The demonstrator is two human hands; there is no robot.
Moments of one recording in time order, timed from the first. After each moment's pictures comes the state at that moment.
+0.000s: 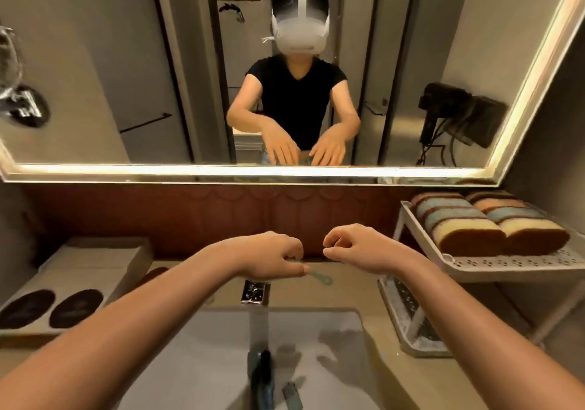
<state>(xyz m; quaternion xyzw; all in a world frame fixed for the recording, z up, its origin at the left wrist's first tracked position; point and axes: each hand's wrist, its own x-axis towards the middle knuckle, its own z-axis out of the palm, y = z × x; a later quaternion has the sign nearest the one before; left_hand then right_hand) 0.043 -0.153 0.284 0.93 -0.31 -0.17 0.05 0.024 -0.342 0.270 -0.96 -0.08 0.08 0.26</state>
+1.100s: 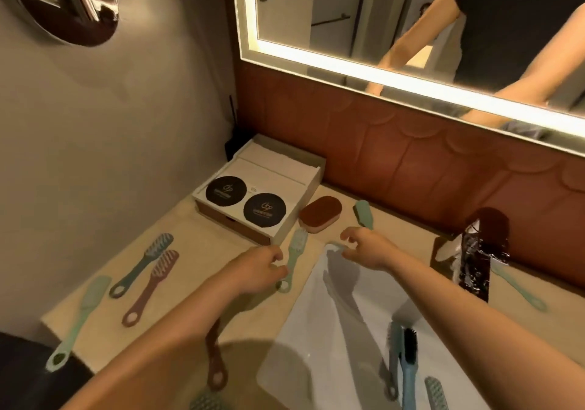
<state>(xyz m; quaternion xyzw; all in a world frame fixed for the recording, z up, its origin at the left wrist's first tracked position) 0.024 0.188 0.084 0.92 0.13 -0.20 0.32 0.147 -0.008 0.083 -0.93 -0.23 0.25 0.12</state>
